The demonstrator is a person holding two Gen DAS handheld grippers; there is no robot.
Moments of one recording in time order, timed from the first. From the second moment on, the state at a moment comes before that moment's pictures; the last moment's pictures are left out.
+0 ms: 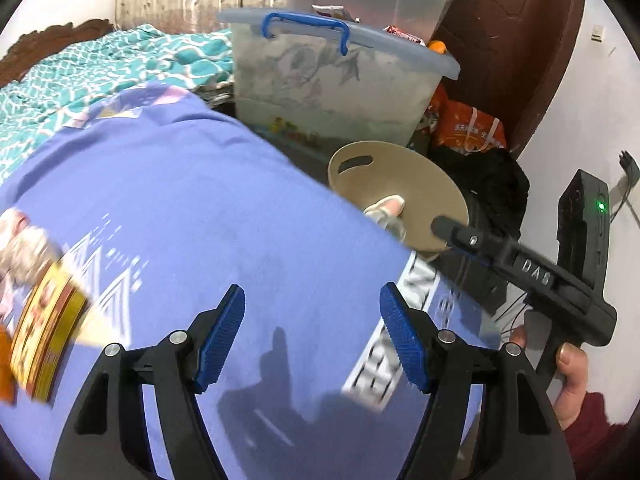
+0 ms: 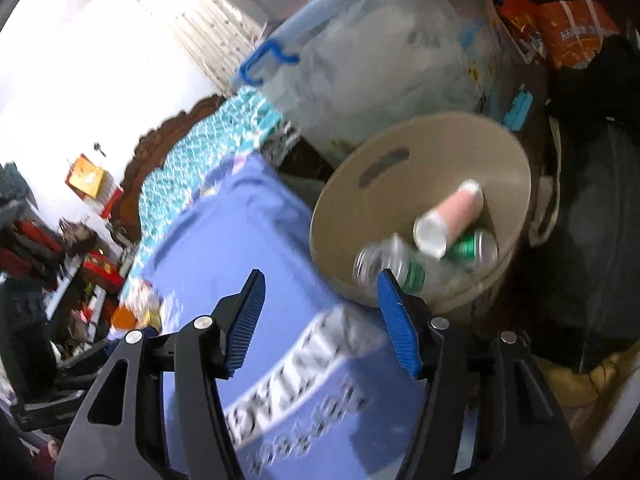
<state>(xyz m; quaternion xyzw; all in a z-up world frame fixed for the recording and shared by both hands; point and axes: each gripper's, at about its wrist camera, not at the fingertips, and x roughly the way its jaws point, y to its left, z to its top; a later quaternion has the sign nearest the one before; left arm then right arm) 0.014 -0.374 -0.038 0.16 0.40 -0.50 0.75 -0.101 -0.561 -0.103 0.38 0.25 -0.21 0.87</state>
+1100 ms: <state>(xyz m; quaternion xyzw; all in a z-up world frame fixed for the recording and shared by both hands) 0.079 -0.198 -0.078 0.12 0.43 -0.34 0.83 -0.056 -0.390 -0.108 0.28 0.31 -0.23 0.88</state>
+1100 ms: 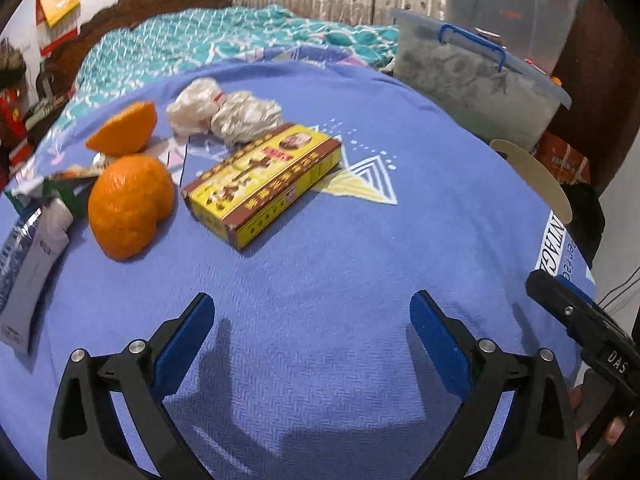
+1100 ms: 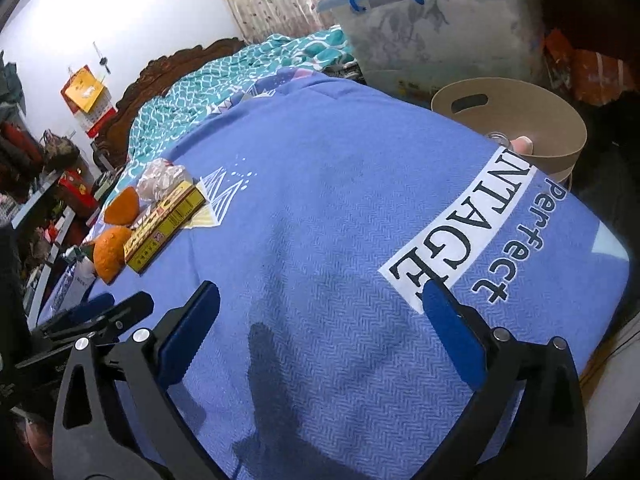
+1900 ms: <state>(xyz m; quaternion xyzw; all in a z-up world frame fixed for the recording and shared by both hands) 0.086 -0.147 -0.083 0.10 0.45 -0.32 0.83 0.004 -0.358 -0.095 0.23 0.36 -0.10 0.90</state>
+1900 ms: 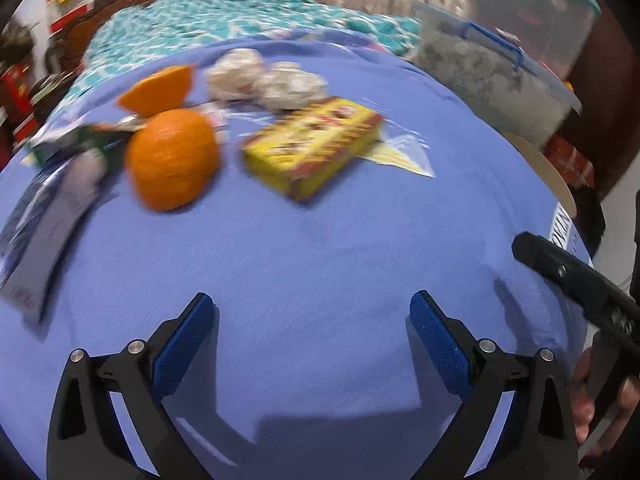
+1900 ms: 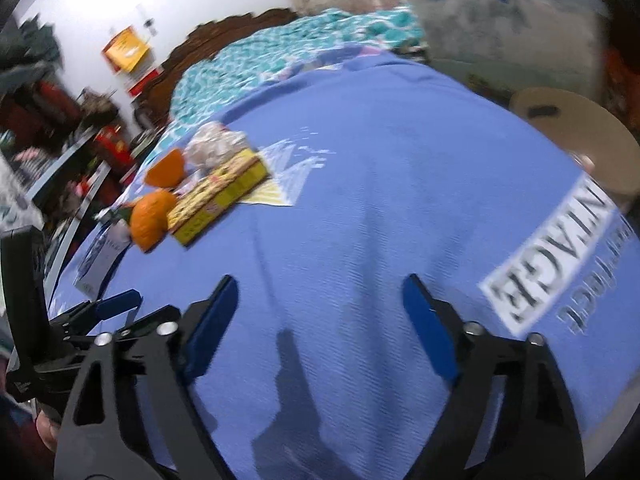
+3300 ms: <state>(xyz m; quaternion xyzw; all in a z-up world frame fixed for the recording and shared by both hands) 0.129 0.044 -0.068 -0.01 0.44 -0.14 0.89 0.285 -0.156 -0.078 0.00 0.47 0.20 0.86</state>
